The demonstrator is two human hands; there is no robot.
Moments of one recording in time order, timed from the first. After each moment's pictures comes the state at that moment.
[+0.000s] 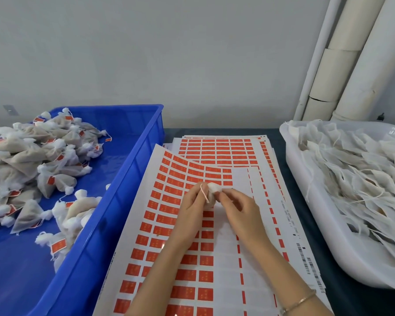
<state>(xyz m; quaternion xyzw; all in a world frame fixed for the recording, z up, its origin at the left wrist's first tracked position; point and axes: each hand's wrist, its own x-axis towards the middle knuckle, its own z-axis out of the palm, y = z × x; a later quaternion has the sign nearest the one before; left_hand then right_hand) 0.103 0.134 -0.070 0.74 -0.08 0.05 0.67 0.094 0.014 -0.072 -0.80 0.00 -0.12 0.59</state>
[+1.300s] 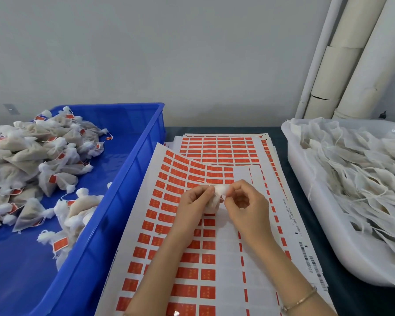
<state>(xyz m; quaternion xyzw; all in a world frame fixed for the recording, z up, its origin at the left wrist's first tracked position) 0.108 0.139 -0.071 0.70 -0.05 0.00 0.71 0.092 0.009 -0.070 -0.80 -0.04 -0.24 0.55</state>
